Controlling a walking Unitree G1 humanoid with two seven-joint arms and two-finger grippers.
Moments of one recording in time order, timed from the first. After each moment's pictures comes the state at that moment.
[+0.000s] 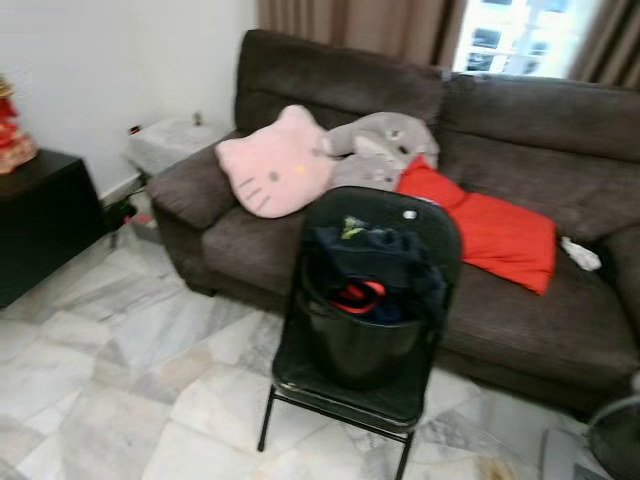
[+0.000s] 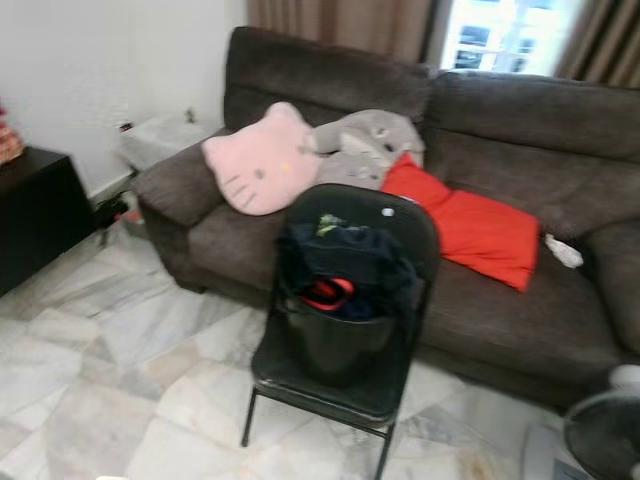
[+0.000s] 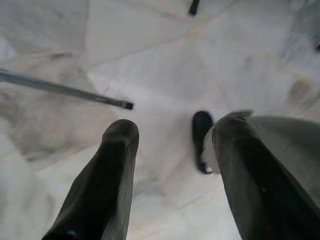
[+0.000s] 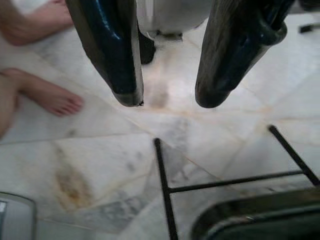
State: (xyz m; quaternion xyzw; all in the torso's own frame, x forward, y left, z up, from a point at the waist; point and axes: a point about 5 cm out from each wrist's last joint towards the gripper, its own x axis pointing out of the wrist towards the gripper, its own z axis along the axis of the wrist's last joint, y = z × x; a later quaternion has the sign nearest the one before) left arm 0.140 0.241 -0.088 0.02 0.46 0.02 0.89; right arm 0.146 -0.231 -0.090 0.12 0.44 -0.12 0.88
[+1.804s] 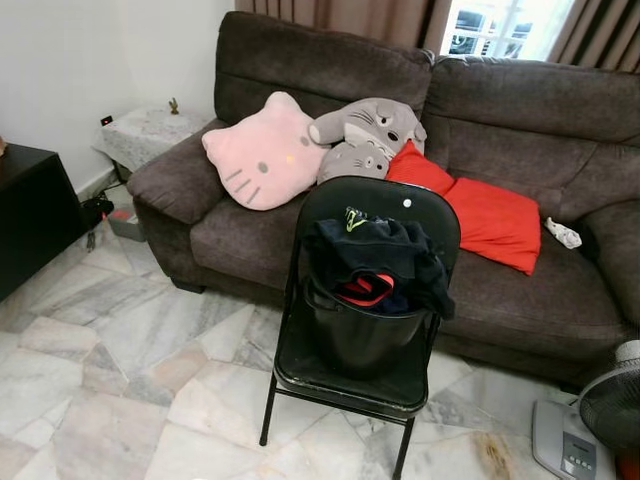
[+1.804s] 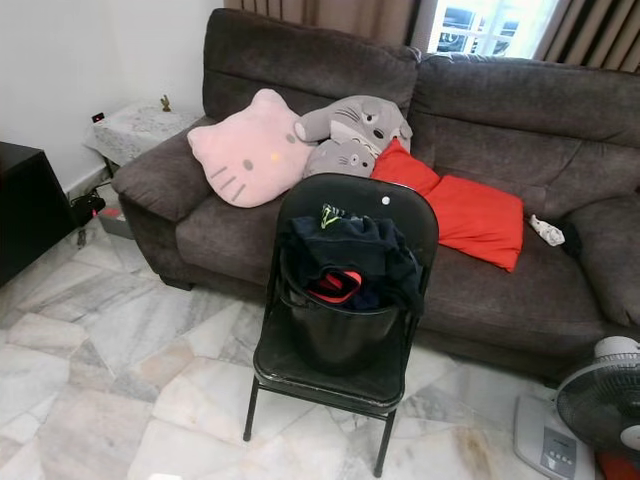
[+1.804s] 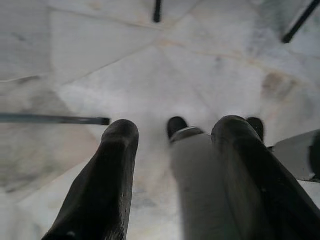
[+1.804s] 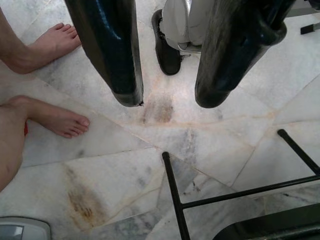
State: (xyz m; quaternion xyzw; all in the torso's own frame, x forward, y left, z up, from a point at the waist) left arm 0.155 0.186 -0.093 0.01 0.45 -0.01 0.89; right arm 0.142 -0.235 -0.090 0.12 0.44 -0.13 0.88
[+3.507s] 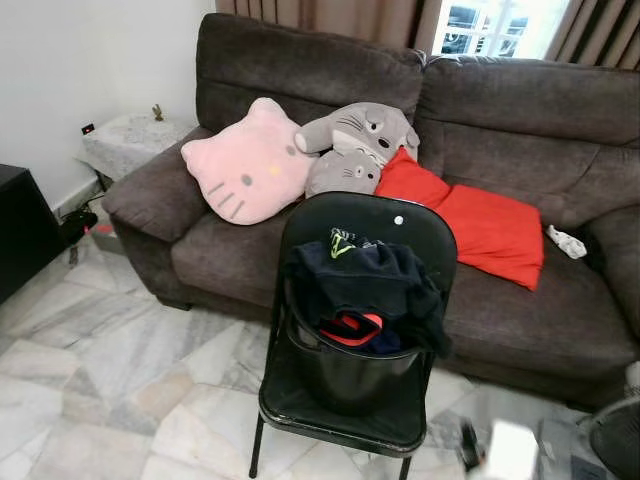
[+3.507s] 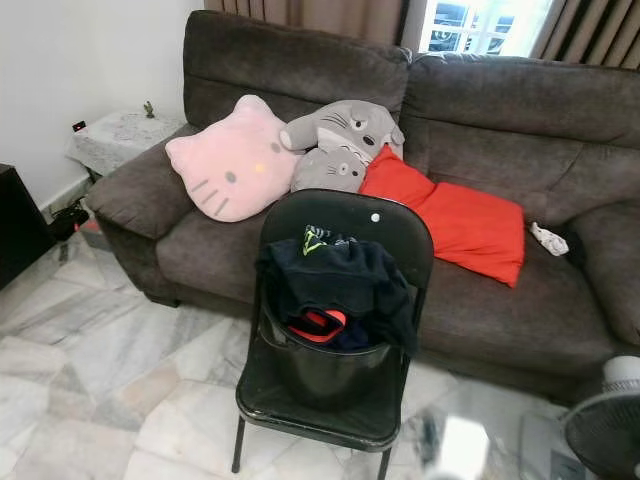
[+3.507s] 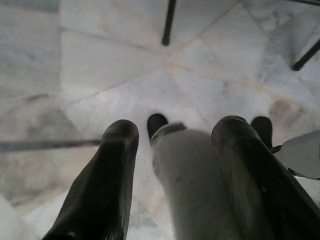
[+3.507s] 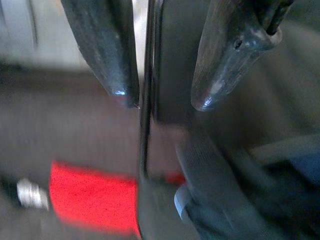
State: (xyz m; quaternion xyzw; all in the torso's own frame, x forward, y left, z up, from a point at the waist) left arm 0.147 0.193 -0.095 0.02 0.45 0.00 0.89; right arm 0.235 -0.213 -0.009 -0.02 0.10 -0.10 0.99
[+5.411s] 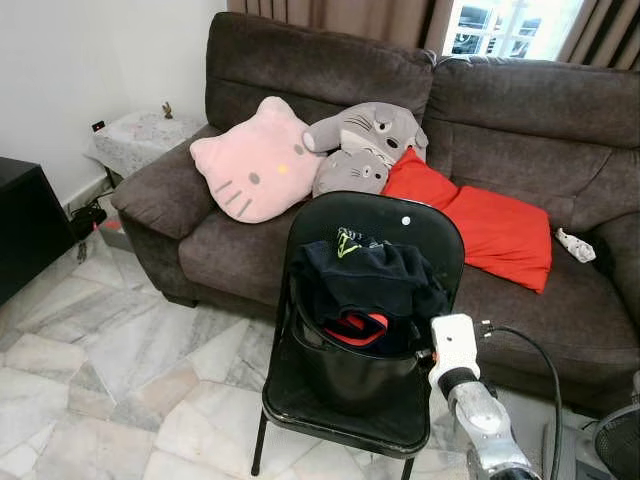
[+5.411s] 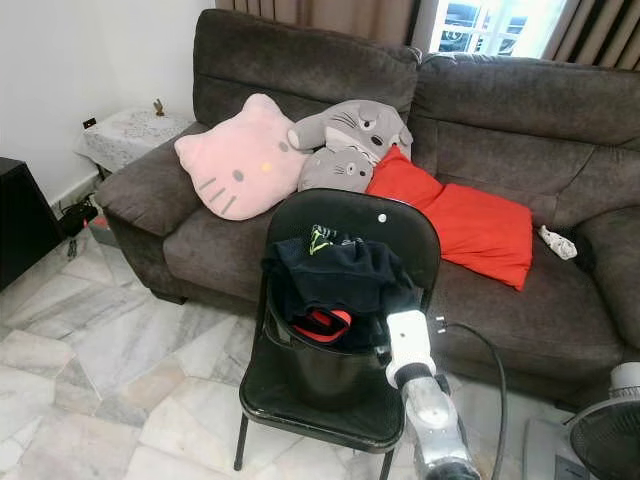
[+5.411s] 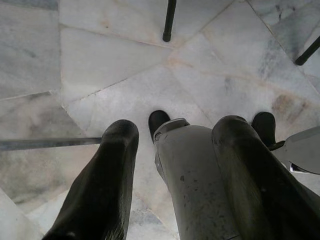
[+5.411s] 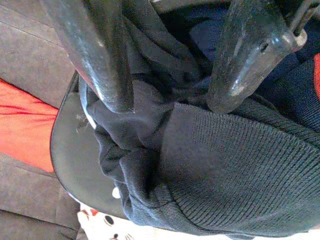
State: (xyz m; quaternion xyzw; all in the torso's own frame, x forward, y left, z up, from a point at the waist) left arm 0.146 0.198 -0.095 0.02 0.45 0.00 0.89; right arm 0.321 -0.170 0.049 -0.09 0.07 0.07 0.99
